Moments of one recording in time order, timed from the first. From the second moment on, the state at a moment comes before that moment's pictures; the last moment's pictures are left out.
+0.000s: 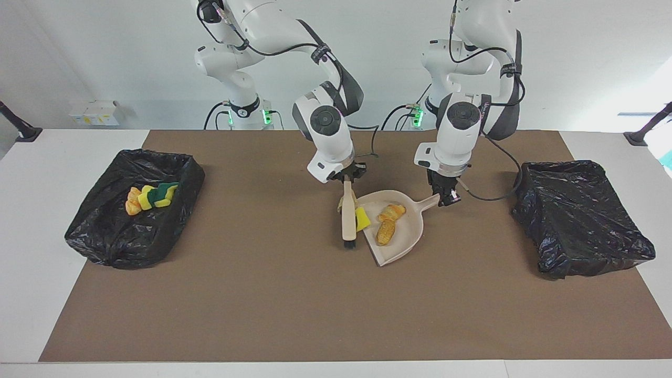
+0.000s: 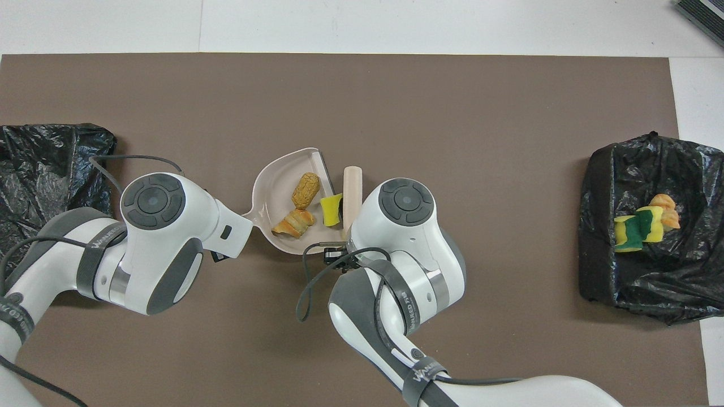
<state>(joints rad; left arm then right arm) -0.26 0.07 -0.10 -2.17 0.14 2.21 0.83 0.52 0.34 0.13 -1.83 0.33 2.09 0.50</state>
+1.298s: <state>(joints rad) -0.25 0.07 -0.10 -2.18 0.03 2.23 0.73 0.45 0.25 0.12 -1.79 0.31 1.88 0.50</state>
